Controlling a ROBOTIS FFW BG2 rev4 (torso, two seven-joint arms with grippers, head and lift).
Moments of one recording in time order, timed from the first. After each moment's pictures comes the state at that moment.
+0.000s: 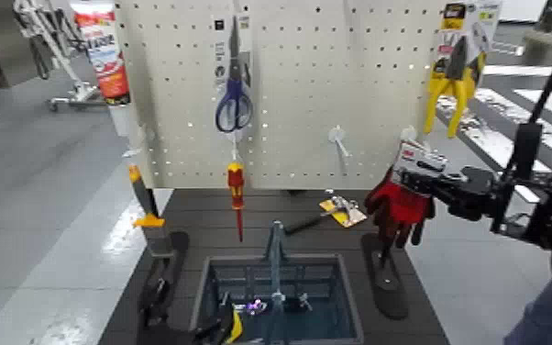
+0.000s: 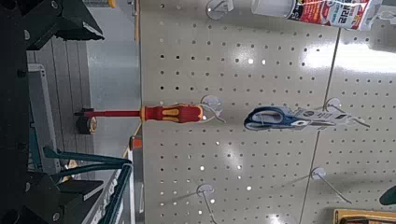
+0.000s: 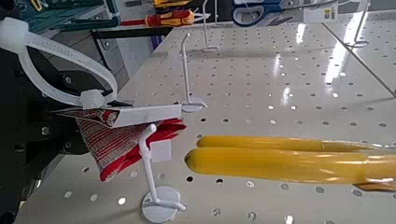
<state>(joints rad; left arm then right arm) 0.32 0.00 -0.12 -1.64 0.01 -0.50 -0.13 -0.39 -0.50 0.06 -1.46 -0.40 0.31 0.92</state>
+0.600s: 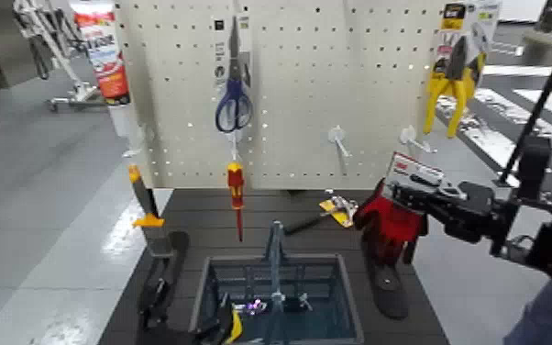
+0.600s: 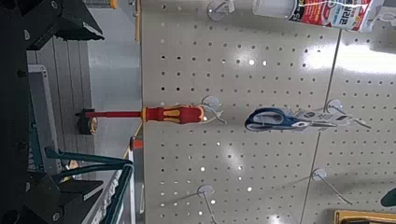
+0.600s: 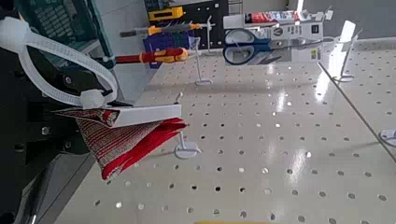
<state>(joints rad) 0.32 0.00 -0.11 -1.64 0.01 -0.50 -0.13 -0.19 -0.48 -0.03 -1.77 -0.44 0.44 0.86</state>
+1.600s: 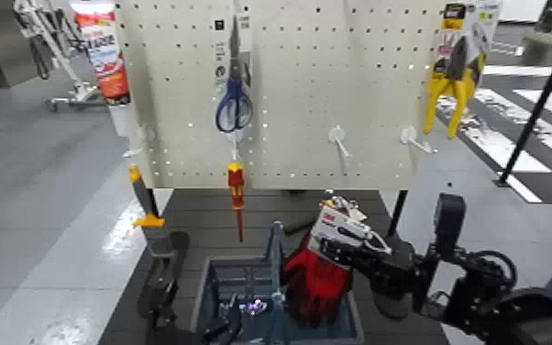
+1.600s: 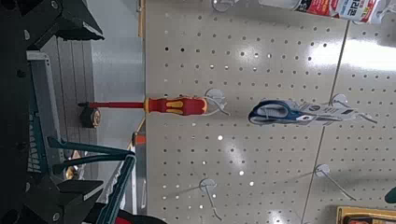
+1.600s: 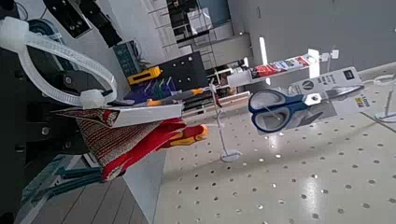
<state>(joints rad) 0.32 0.00 -0.14 -1.64 0.01 -0.49 -0.12 -0.10 -0.35 0.16 -1.75 -0.54 0.41 0.85</state>
